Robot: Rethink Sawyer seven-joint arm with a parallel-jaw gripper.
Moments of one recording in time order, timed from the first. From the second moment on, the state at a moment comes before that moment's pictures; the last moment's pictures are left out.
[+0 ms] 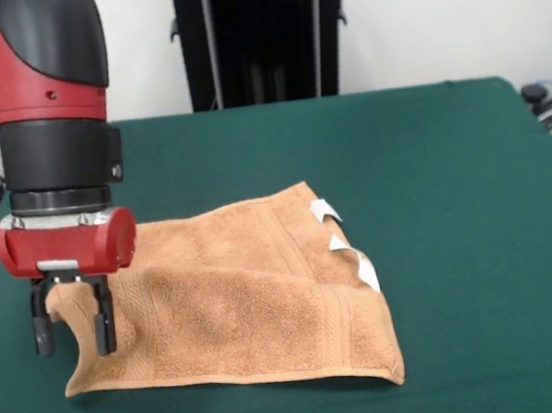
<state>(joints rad) -0.81 -0.43 0.40 1.54 -0.32 -0.01 1.57</state>
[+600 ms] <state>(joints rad) -0.80 -0.41 0.41 1.54 -0.36 -0.01 1.57</state>
